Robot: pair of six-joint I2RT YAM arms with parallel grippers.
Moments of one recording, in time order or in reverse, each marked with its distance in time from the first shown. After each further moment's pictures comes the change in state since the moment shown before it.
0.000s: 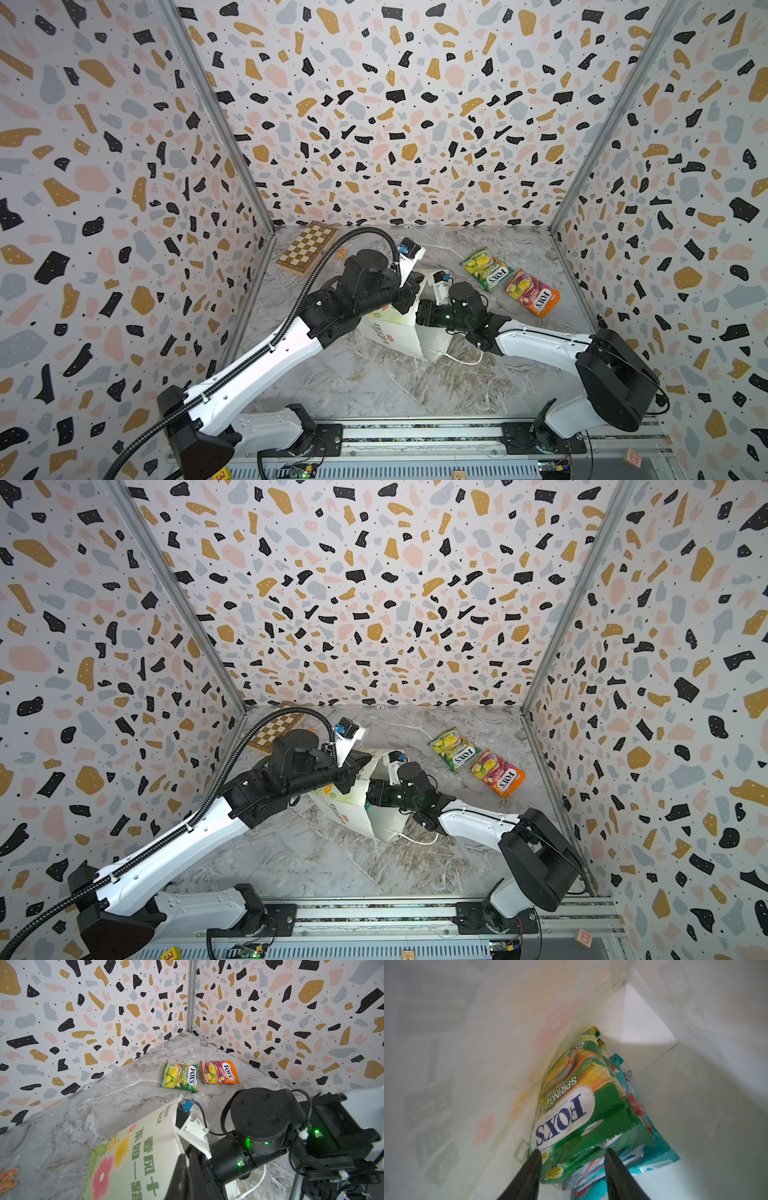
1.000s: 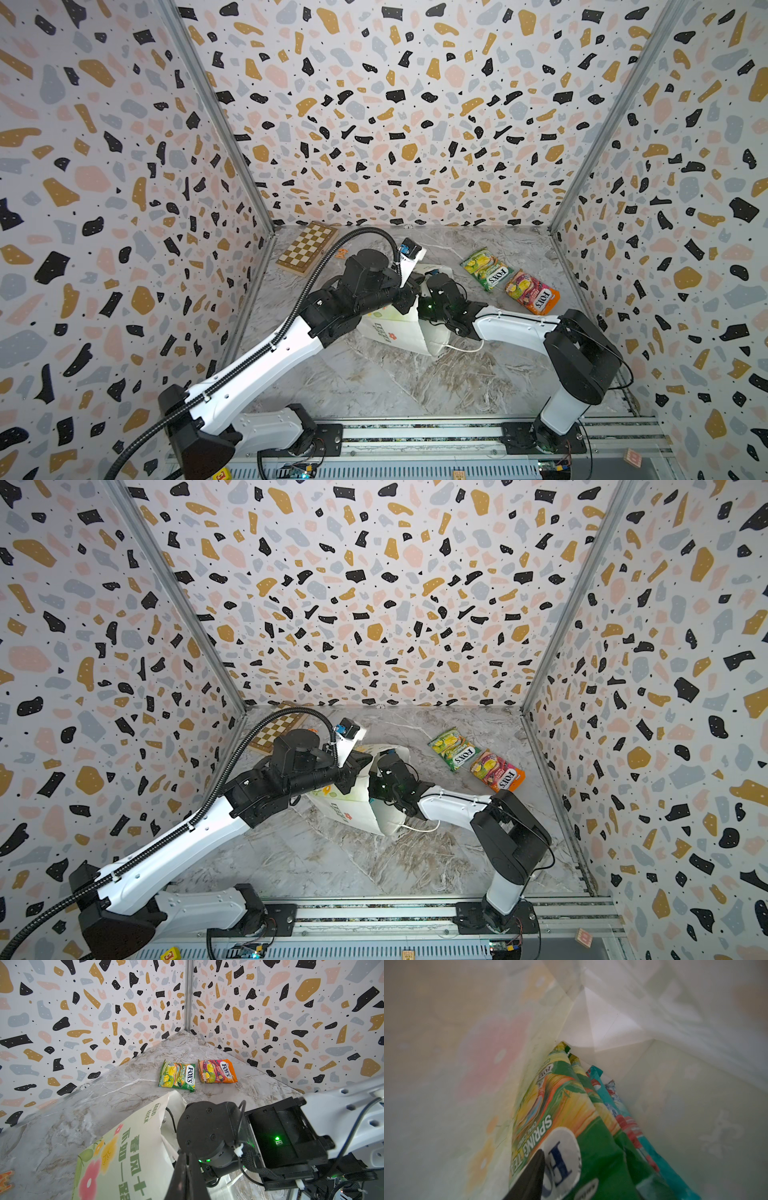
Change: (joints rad) left arm 0.001 0.005 0.000 0.000 0.016 0.000; right arm 0.031 0.200 0.200 -0.120 0.122 0.088
